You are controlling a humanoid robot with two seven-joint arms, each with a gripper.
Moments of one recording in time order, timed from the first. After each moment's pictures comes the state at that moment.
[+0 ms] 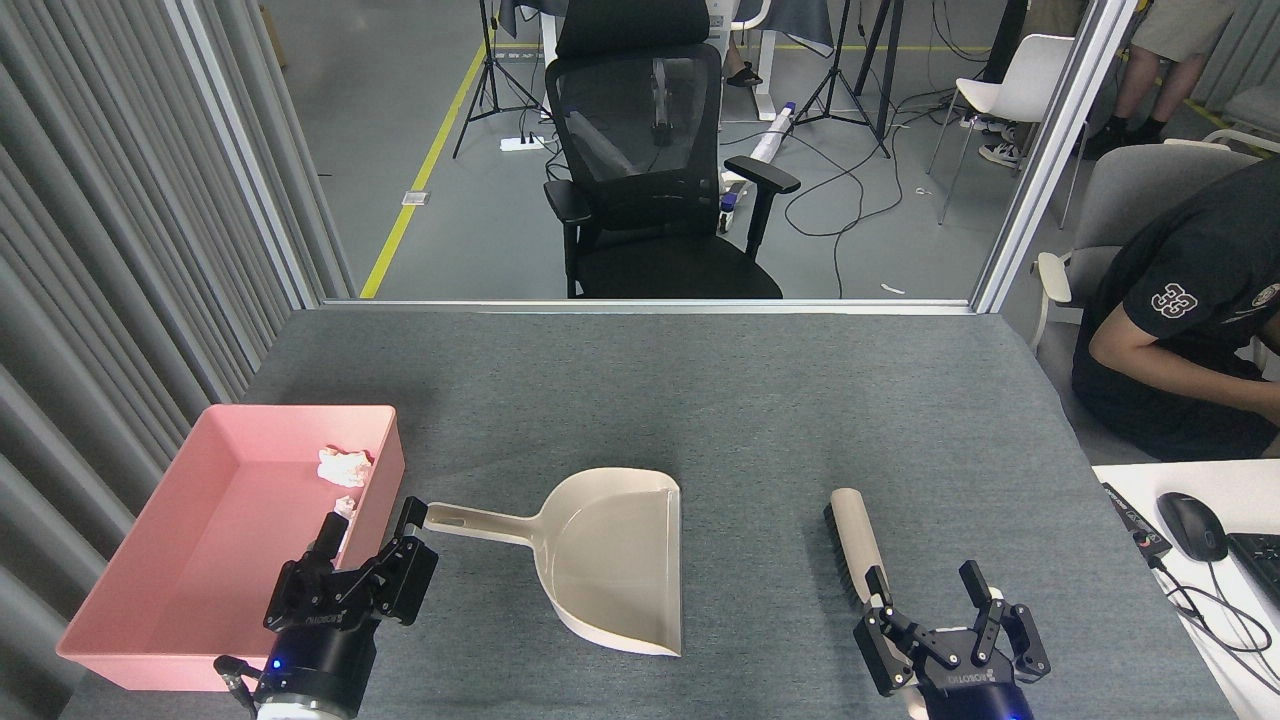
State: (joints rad) left arm 0.05 -0.09 0.16 -1.71 -1.12 -0.27 -0.06; right arm 0.14 0.00 -0.09 -1.64 1.40 -0.21 -0.13
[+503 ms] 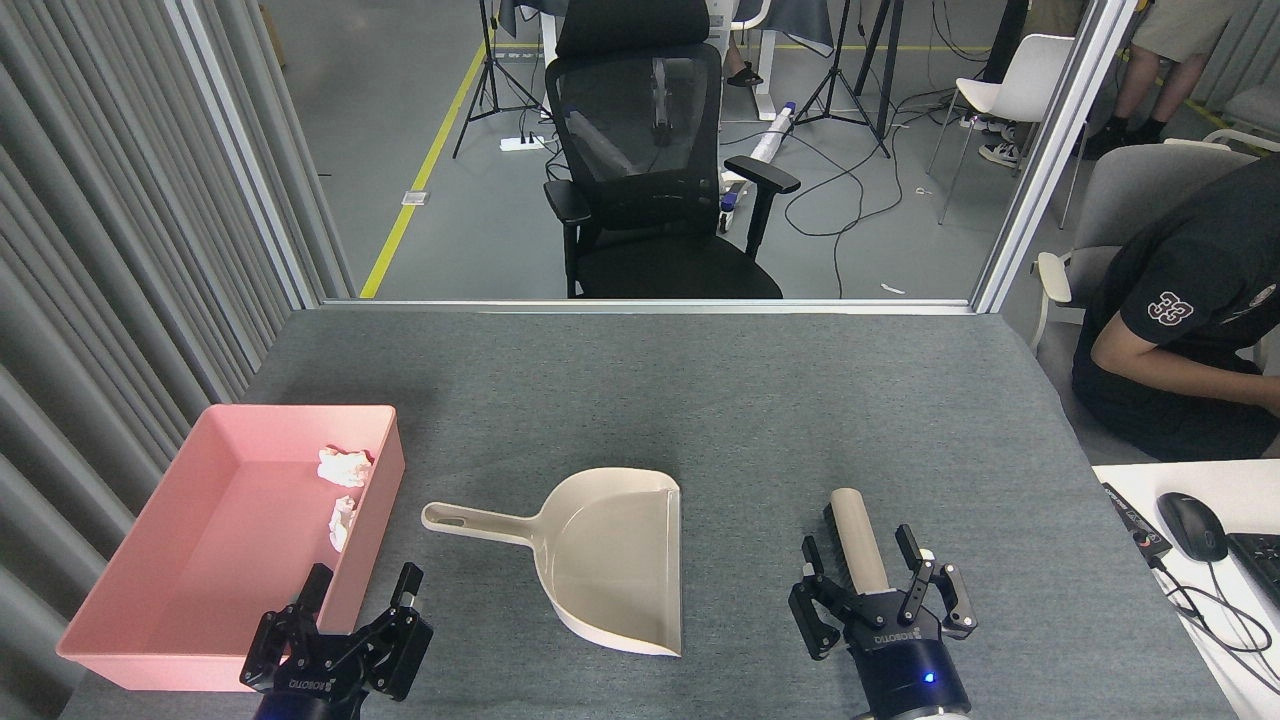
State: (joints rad) left arm 0.17 -0.05 0.17 -1.73 -1.26 -0.35 0.06; right arm 0.04 0.05 0.02 -1.56 1.55 -0.11 -0.12
